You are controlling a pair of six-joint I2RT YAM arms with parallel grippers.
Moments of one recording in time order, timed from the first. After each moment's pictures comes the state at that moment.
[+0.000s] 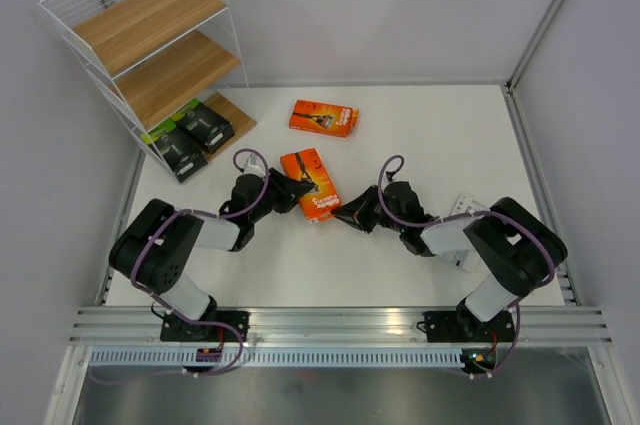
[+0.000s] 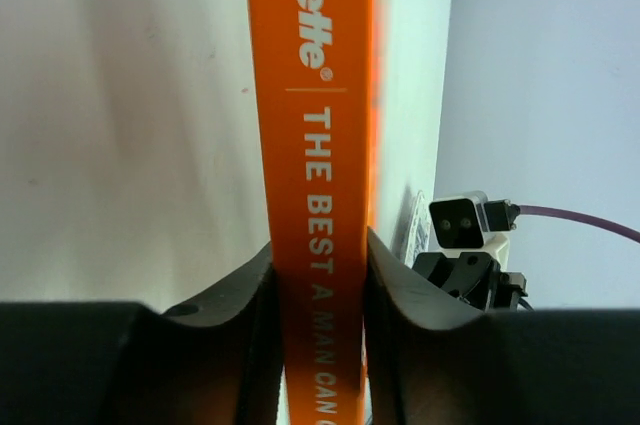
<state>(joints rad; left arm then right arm) -0.45 1.61 0.44 0.83 0.18 -1.20 0.64 1.63 0.46 0.74 -0.28 1.40</state>
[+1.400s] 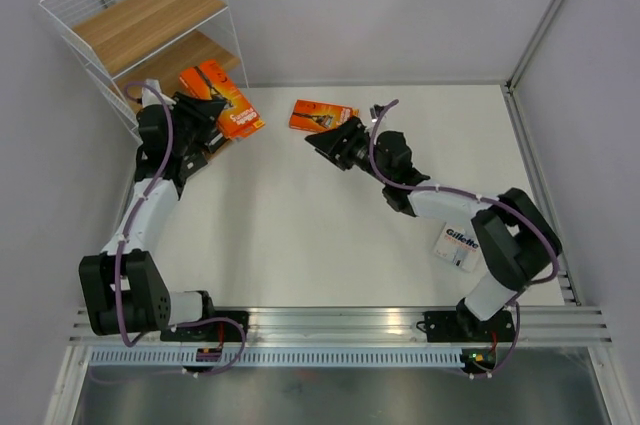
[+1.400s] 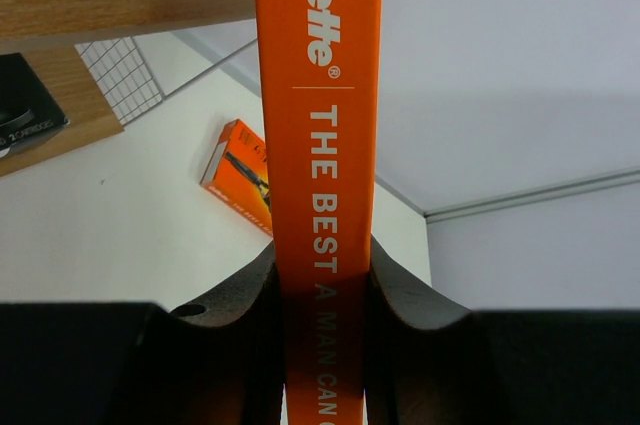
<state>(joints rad) 0.08 1.31 0.95 0.21 0.28 -0.90 0.60 1.60 0.87 0.64 -0.20 1.13</state>
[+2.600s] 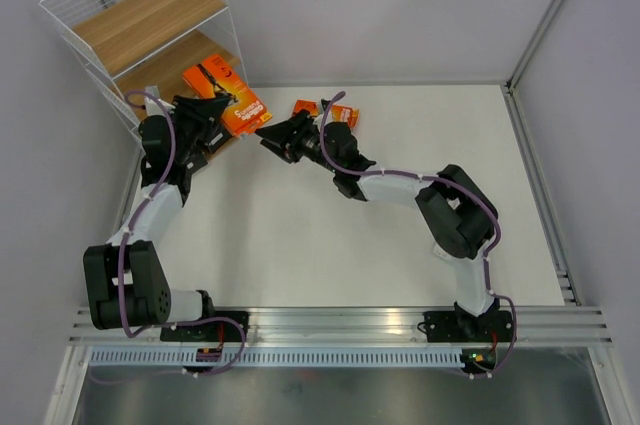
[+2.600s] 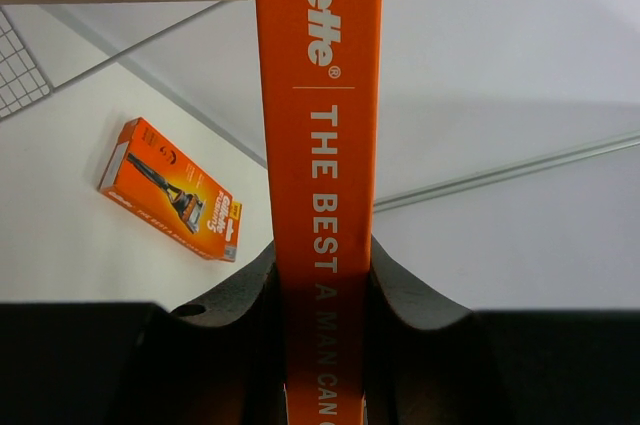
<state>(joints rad) 0.09 1.35 0.84 0.53 0.37 -1.14 0.77 2.01 1.31 0.74 -0.18 1.40</state>
